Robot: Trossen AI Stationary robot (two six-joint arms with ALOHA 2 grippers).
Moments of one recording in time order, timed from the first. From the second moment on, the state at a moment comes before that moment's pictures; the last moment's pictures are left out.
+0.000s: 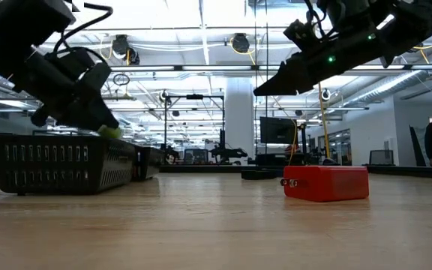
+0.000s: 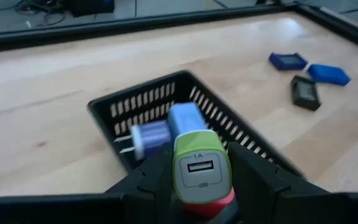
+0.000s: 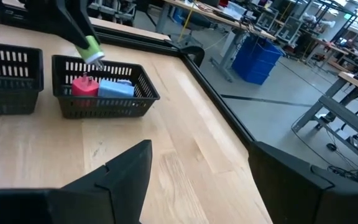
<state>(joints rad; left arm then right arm) -0.30 1.16 0.39 -0.11 -0.92 -1.04 -0.05 1.32 0.51 0.57 0.41 -0.24</state>
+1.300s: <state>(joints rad) -0.24 1.17 0.39 -0.15 -0.83 -1.05 -0.05 1.32 0.51 0.57 0.41 -0.19</state>
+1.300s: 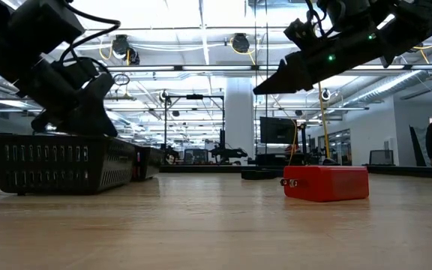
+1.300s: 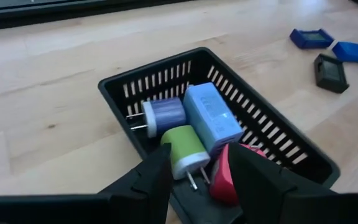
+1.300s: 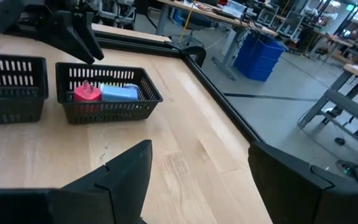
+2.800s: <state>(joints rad) -0.02 1.19 0.39 0.44 -0.57 -0.58 -0.29 1.32 0.50 -0.05 0.26 0.09</state>
